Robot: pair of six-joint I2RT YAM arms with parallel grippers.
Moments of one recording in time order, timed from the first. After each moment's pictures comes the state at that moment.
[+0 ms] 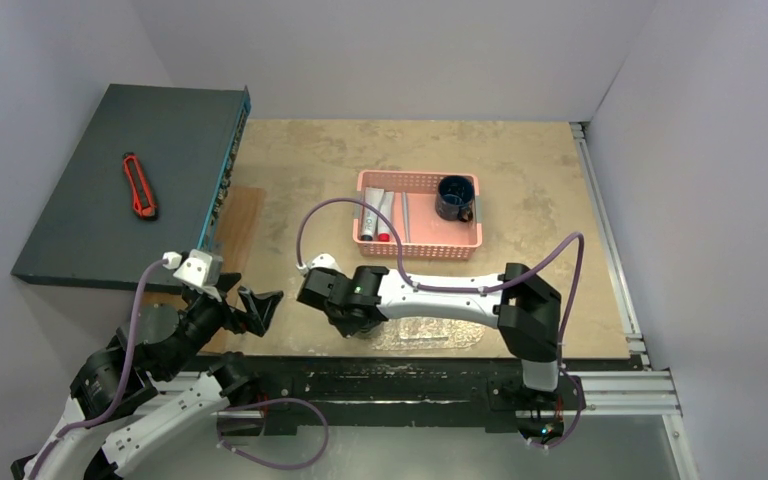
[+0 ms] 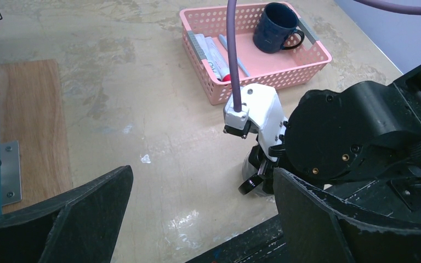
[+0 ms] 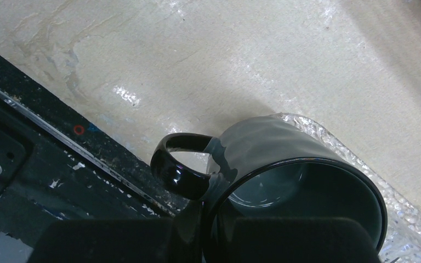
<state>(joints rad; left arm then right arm) -0.87 0.22 0.88 -0.91 -0.39 -0.30 1.30 1.89 1.52 -0.81 0.27 0.55</state>
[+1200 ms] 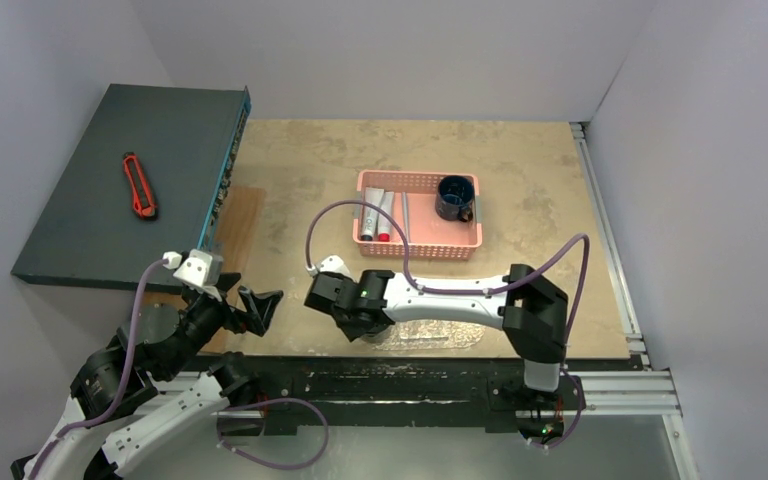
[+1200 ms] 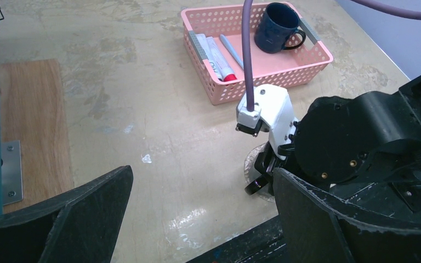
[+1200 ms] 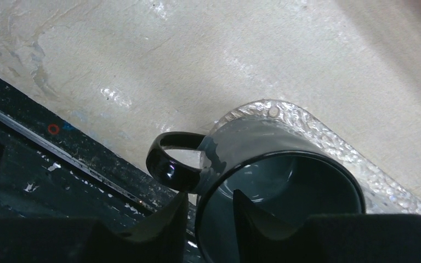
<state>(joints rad) -0.87 0.22 0.88 -0.91 -0.40 -0.30 1.30 1.87 1.44 -0.79 0.30 0.59</state>
